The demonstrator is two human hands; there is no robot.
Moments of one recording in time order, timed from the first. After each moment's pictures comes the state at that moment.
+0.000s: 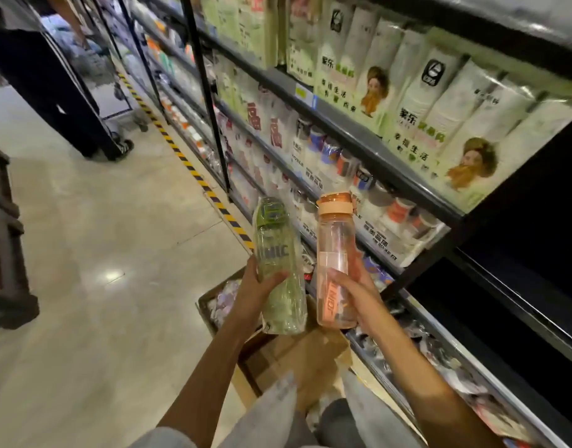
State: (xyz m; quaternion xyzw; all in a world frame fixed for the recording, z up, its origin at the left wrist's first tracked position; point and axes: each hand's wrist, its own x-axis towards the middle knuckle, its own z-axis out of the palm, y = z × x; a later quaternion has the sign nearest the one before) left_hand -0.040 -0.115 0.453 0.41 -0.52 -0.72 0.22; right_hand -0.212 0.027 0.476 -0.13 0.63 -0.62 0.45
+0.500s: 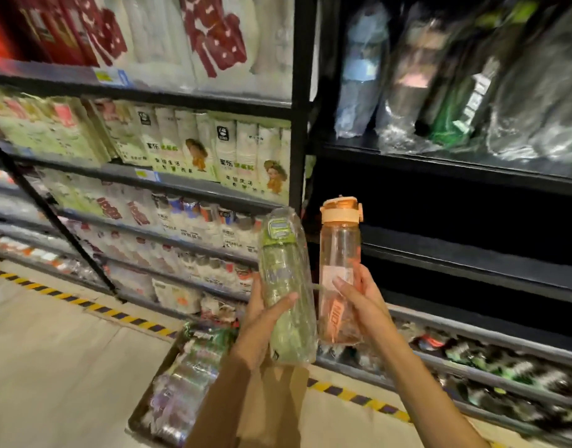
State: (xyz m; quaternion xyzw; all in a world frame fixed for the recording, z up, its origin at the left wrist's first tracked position) left_hand -0.081 0.041 0.546 0.17 -0.59 -0.79 0.02; right_hand -0.163 0.242 0.566 -0.05 0.64 -0.75 0.15
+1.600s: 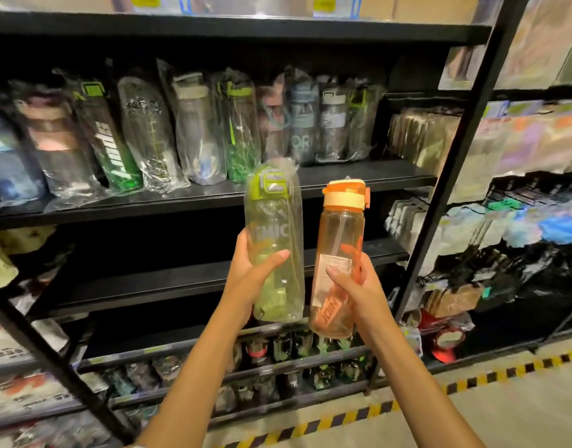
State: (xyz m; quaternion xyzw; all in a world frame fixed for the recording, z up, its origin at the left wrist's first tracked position) left_hand -0.177 0.597 0.687 -0.12 -0.68 -0.73 0.00; right_hand -0.109 0.802 0.662 0.02 0.62 -0.77 -0.12
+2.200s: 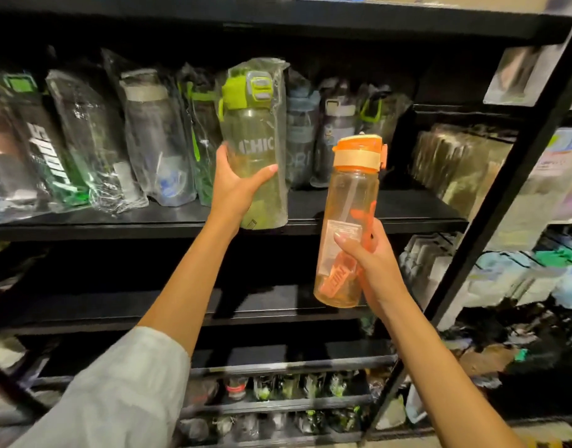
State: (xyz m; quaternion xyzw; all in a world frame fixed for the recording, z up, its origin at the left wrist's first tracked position) left_hand -0.407 0.694 0.789 -0.06 -0.71 -0.67 0.21; right_hand -0.288 0.923 0.727 -0.05 0.62 -0.77 -0.11
